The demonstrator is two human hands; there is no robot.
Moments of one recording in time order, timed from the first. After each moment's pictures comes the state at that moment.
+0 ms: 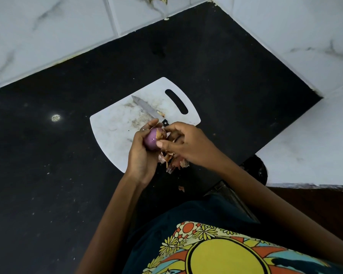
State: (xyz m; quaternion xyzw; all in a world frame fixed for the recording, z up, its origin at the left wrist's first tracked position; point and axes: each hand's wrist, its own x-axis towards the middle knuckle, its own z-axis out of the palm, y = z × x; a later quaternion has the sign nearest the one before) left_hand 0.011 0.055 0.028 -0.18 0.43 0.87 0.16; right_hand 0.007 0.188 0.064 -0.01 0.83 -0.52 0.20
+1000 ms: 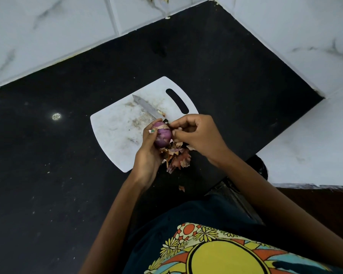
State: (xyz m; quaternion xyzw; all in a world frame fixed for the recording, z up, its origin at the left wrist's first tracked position) left_hand 0.019 0.059 0.029 -0.12 0.48 0.84 0.20; right_hand -0.004 0.200 0.058 0.04 0.79 -0.60 0.11
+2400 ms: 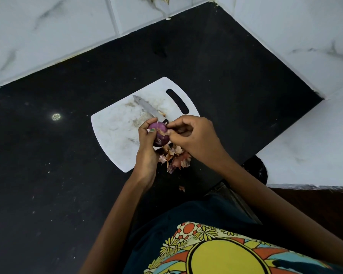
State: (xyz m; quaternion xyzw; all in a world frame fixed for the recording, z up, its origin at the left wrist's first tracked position) left_hand 0.019 0.061 0.026 -0.13 0.58 0.80 0.12; right_hand 0.004 0.189 0.068 -0.01 0.84 -0.54 0.04
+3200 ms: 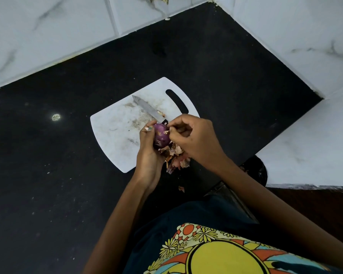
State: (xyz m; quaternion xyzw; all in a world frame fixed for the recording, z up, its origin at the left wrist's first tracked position) left_hand 0.023 0.069 0.038 -0.17 0.46 0.86 0.15; right_hand 0.003 0.188 0.065 -0.03 0.86 -0.52 0.00
